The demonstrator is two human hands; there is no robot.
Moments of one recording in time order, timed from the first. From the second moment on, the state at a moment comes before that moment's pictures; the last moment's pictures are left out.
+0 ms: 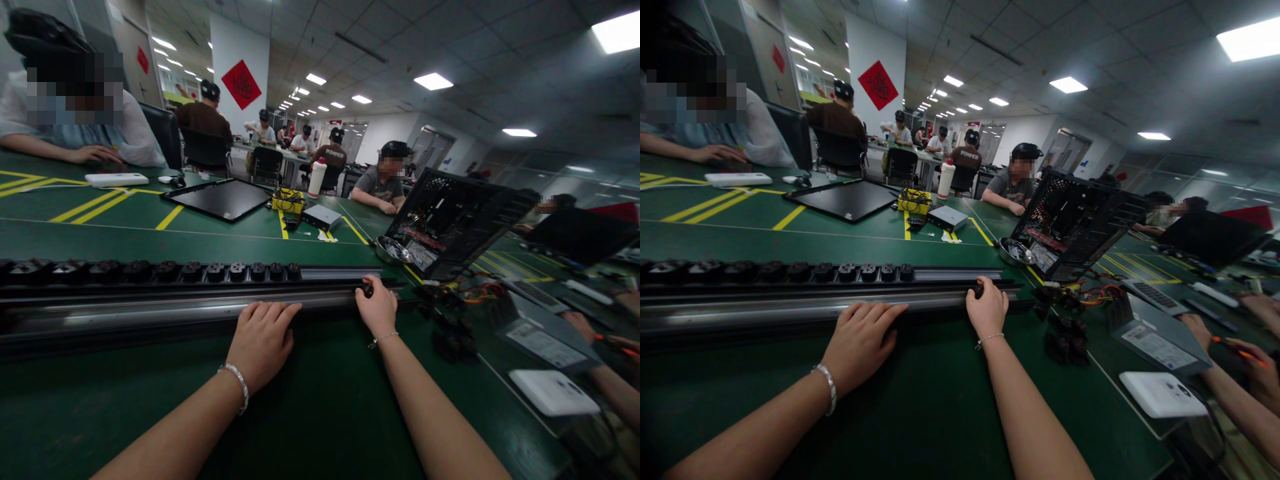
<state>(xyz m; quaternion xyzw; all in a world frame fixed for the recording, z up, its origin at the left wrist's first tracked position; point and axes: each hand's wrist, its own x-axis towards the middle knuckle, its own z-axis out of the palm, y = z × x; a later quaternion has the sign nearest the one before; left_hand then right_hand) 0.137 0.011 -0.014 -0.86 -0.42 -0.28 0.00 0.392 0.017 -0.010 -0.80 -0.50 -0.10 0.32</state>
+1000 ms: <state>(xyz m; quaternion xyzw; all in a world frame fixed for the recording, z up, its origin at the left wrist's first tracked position) 0.137 0.010 -0.012 -0.87 -0.42 -0.27 -0.01 0.395 0.016 -0.009 -0.79 -0.50 -0.12 0.34</state>
